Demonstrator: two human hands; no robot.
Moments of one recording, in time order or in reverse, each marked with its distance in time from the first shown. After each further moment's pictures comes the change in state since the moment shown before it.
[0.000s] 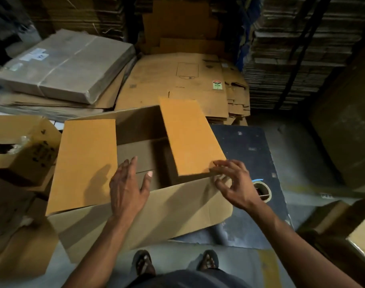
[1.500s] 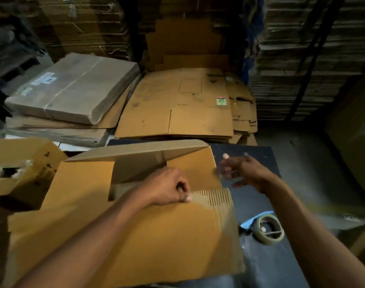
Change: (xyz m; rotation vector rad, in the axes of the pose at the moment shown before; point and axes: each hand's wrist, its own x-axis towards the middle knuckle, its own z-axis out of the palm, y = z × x) left_hand 0.123 0.144 -0.030 -0.026 -0.860 0.336; right_hand 0.137 0.018 -0.077 0.550 -0.337 0.664
